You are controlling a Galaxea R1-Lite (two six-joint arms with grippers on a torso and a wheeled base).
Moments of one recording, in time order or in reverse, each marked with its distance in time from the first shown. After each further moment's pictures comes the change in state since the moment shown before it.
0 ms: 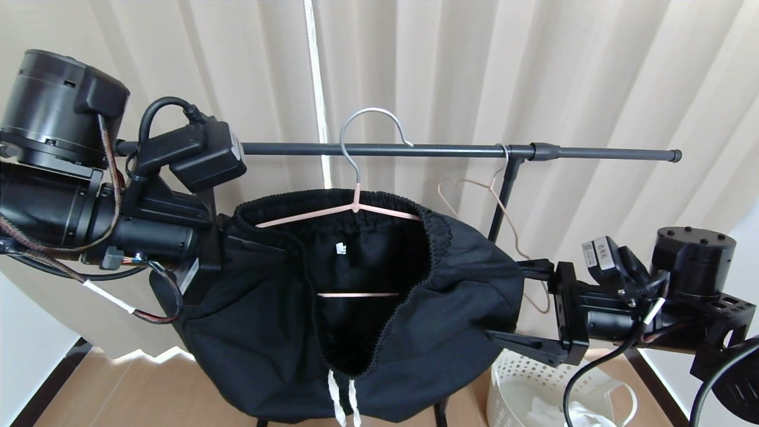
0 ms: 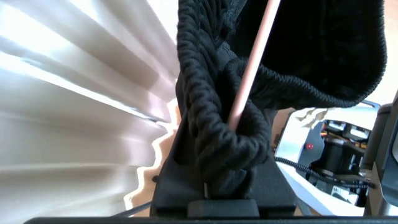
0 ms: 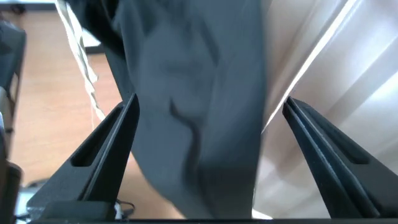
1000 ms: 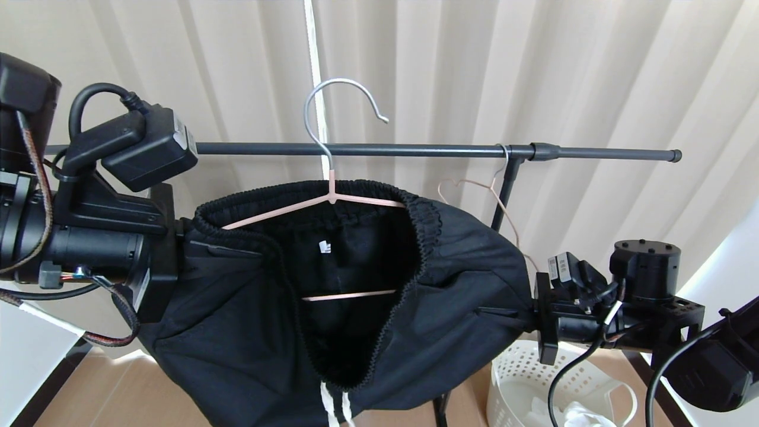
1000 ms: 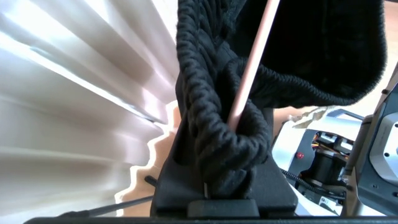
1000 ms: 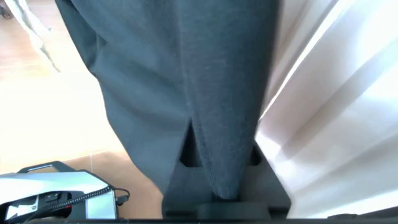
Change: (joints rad) left arm 0.016 -0.114 0.069 -0.001 -0.001 -0.070; right arm -0.010 0.151 -0.034 -0.032 -0.015 -0.064
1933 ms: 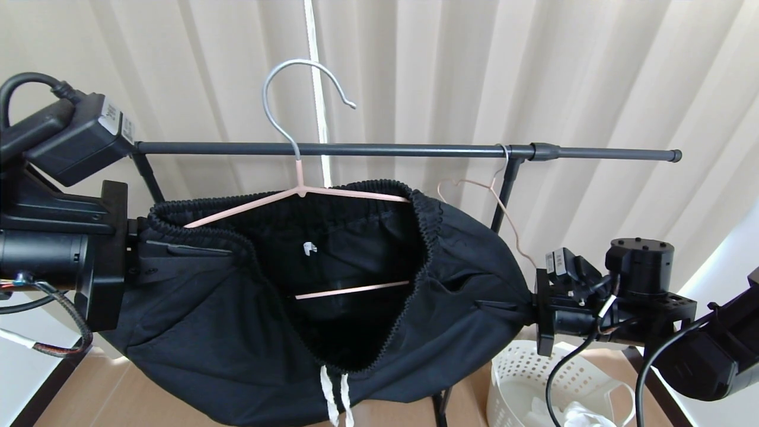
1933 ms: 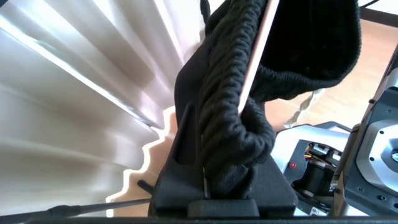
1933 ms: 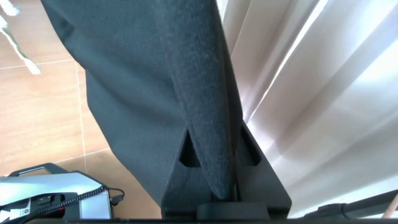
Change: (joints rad) left arm 0.090 -0.077 0.044 -0.009 -0.087 -0.028; right arm -0.039 0.041 -0.034 -0.002 -0.007 0.003
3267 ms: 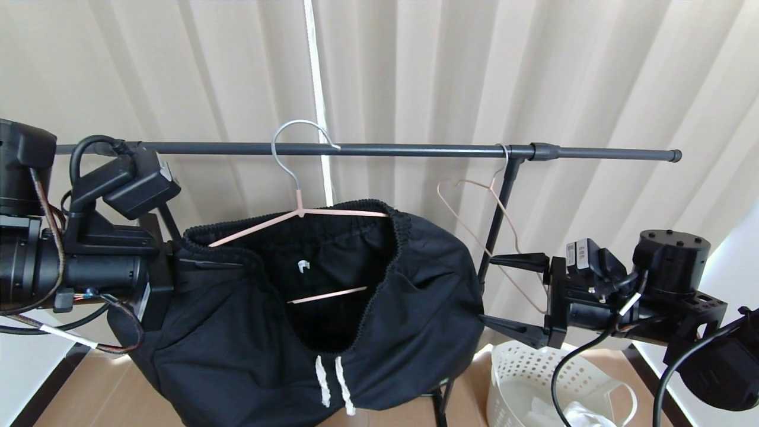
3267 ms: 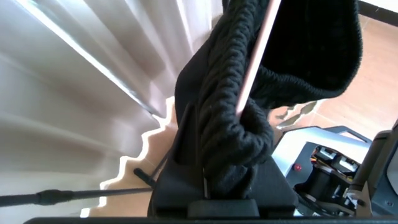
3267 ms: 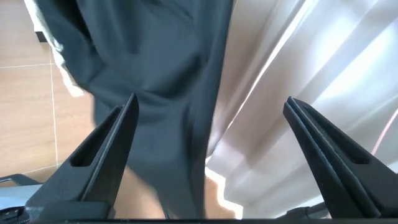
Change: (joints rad) left arm 0.071 0.083 0.165 -0.210 0.014 -0.028; right arm 0.009 -0.082 0.043 -0.077 -0.036 0.006
